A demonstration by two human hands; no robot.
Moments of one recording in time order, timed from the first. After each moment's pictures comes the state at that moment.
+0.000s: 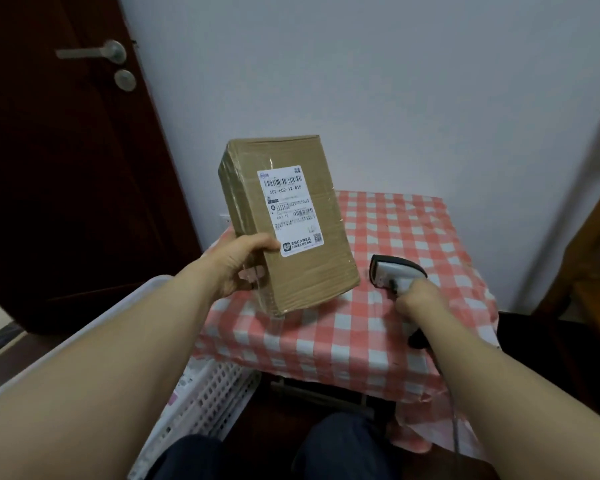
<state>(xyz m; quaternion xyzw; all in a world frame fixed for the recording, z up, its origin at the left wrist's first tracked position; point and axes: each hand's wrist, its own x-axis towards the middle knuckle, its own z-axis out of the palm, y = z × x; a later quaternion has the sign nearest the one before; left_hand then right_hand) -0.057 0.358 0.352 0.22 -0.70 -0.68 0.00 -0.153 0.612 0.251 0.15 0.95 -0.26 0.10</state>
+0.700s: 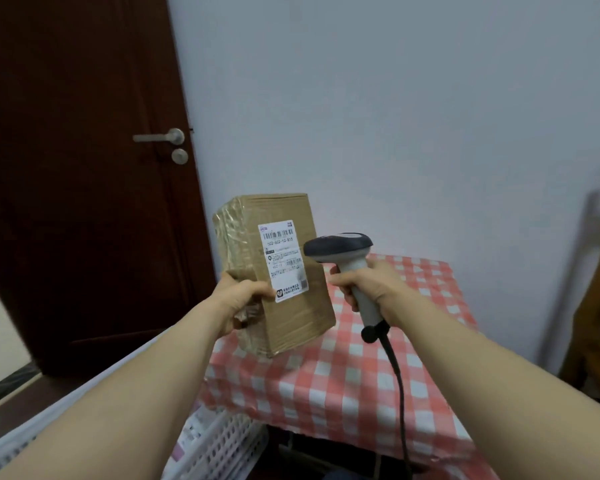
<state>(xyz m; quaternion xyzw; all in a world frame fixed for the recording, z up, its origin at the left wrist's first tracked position) -0.018 0.338 0.382 0.26 -0.68 -0.67 0.09 -0.075 0.546 0.405 -0.12 0.73 -0.65 0.14</state>
